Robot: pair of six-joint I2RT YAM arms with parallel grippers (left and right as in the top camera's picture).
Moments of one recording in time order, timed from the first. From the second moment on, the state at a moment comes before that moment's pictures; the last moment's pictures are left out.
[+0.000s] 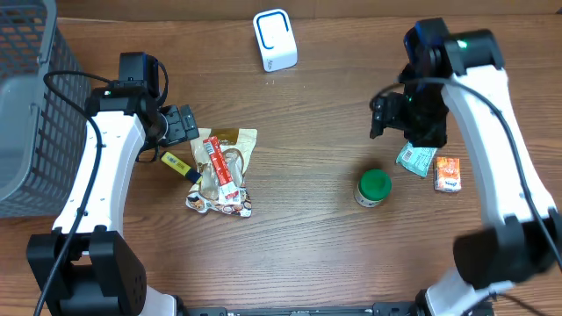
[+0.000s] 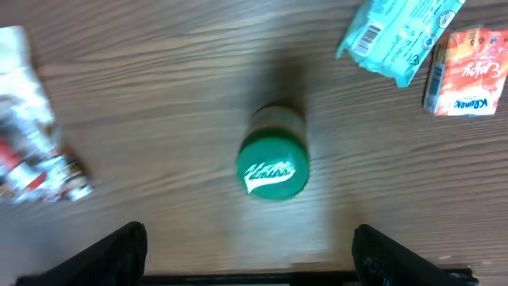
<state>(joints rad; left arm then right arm) 0.02 1.69 1.41 -1.03 -0.06 -0.33 0.17 1.78 1.89 -1.64 -0.13 0.34</state>
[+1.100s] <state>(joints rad) 0.02 1.69 1.41 -1.03 -0.06 -0.33 0.23 1.73 1.19 -1.12 -0.12 0.36</state>
